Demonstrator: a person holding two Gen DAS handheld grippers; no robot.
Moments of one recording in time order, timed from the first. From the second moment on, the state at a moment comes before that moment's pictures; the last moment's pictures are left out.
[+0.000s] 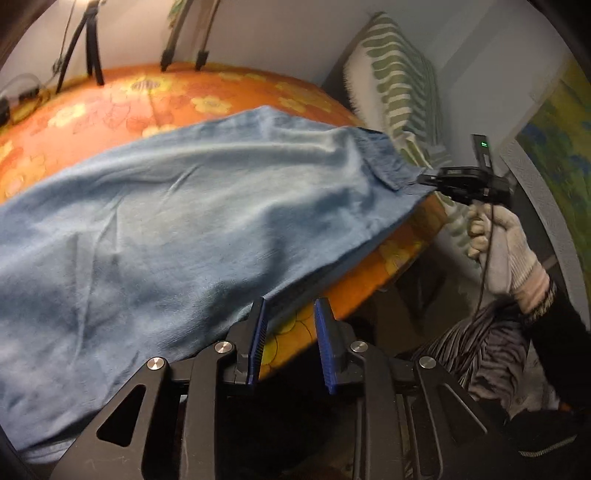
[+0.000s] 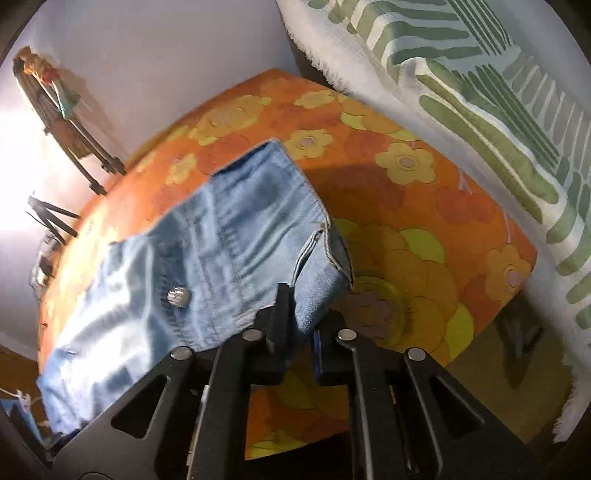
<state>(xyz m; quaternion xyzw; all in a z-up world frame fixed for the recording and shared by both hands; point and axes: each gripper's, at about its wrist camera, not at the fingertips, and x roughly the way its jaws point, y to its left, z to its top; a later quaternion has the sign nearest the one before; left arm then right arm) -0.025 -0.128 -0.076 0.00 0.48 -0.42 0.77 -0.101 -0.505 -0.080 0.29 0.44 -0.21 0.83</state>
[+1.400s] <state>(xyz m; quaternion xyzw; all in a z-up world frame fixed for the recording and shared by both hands) -0.010 -0.076 -0.081 0.04 0.47 -0.34 0.81 0.145 -0.330 -0.080 0.08 0.51 0.06 0.86</state>
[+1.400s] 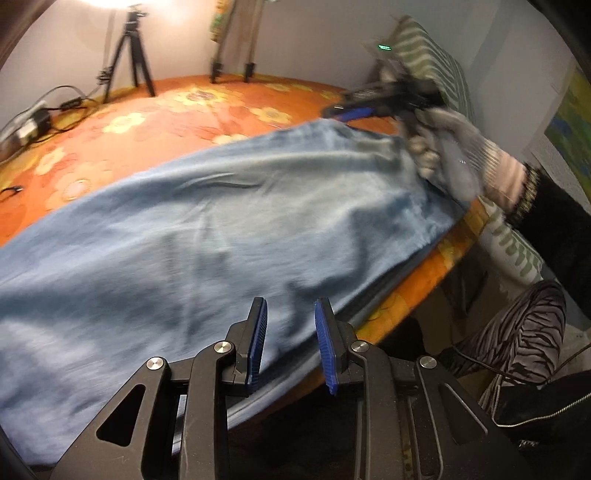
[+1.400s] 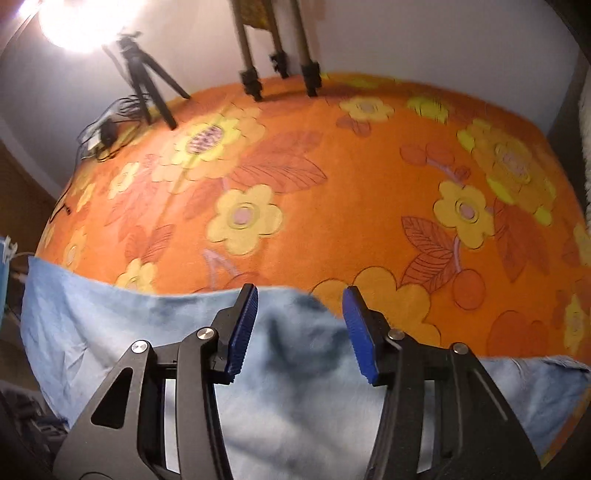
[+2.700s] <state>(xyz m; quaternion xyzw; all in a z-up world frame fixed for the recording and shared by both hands) -0.043 -0.041 -0.097 0.18 0.44 -0.28 0.83 -0.055 -0.151 -0.088 -0.16 0.46 0.32 0.82</state>
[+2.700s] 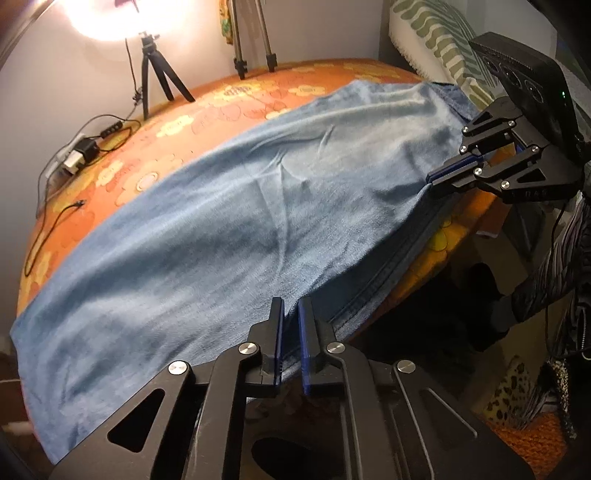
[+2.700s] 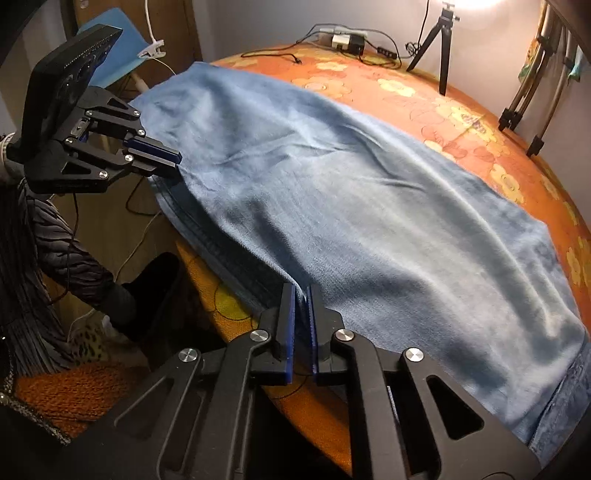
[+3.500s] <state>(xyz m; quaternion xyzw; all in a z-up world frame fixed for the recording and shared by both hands) -0.042 -0.027 -0.109 0.19 0.45 -0.25 0.83 -0.058 -0.093 -0.083 -0.21 0.43 0.35 0.80</state>
